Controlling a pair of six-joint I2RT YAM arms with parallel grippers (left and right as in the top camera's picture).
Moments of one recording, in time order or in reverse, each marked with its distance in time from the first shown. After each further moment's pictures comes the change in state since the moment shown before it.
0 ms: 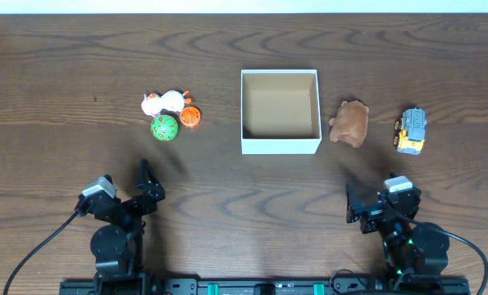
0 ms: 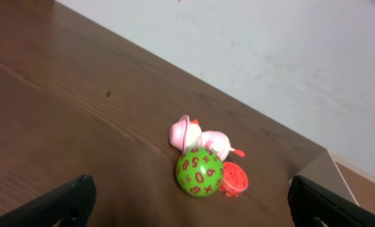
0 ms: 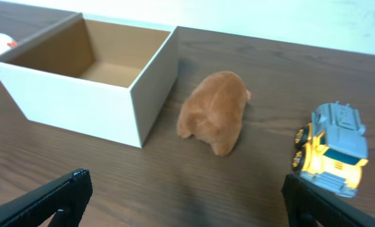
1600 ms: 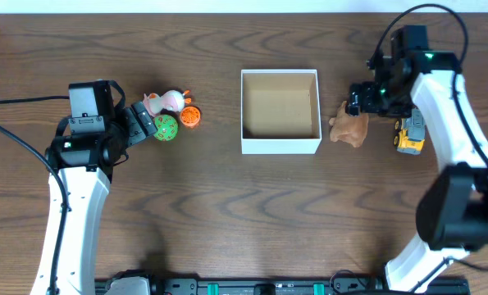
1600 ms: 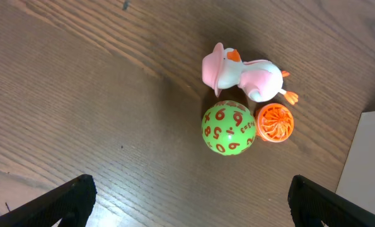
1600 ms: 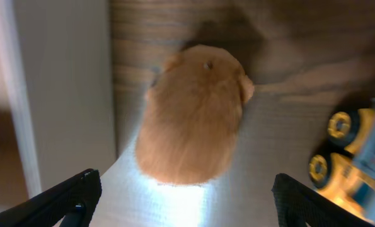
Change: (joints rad) left arm 0.000 1.245 1.044 -0.626 0.011 0.080; right arm 0.002 1.897 1.429 -0.612 0.081 0.099
